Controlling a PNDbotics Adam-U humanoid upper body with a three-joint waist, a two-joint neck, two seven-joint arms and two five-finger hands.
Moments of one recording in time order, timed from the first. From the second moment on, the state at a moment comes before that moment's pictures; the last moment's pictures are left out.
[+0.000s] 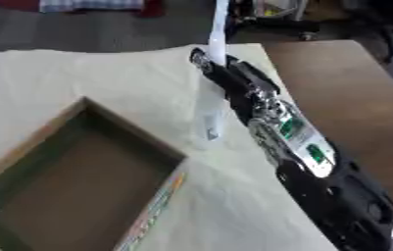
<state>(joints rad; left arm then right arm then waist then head) -0.03 0.37 0.34 -1.92 0.33 -0.07 0.21 -0.73 -0.53 0.27 -1.65 -0.61 0.39 -0.30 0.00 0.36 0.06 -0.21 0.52</state>
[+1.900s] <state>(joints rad) -0.03 0.36 0.34 -1.91 0.33 -0.07 0.20 -0.72 -0.49 0.28 -1.57 -0.43 0.34 -0.34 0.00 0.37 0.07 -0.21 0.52</state>
